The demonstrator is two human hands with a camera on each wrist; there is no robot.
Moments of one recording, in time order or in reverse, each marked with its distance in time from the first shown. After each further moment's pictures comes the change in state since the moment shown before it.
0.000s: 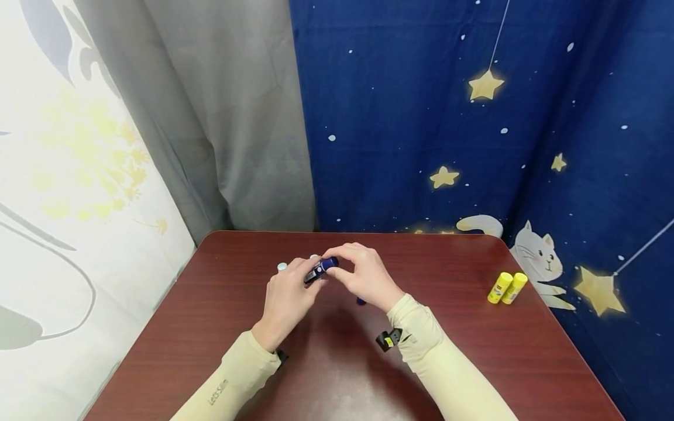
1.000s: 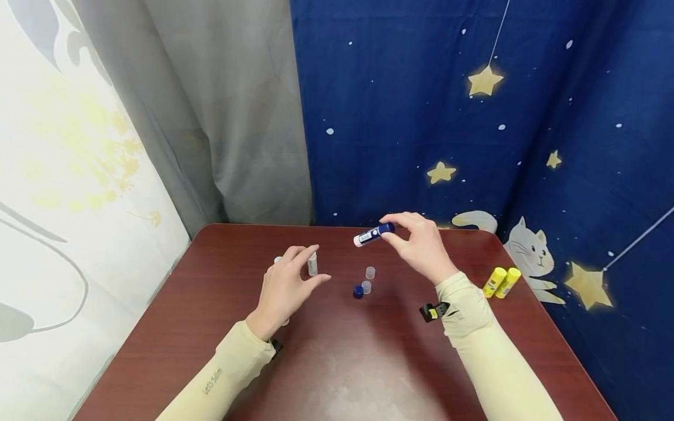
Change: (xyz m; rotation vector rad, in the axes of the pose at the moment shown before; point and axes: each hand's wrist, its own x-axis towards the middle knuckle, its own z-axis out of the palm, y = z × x) left_hand 0.001 -0.002 -0.005 -0.063 -0.091 -0.071; right_hand -0.017 0.034 -0.097 -0.255 0.150 0.136
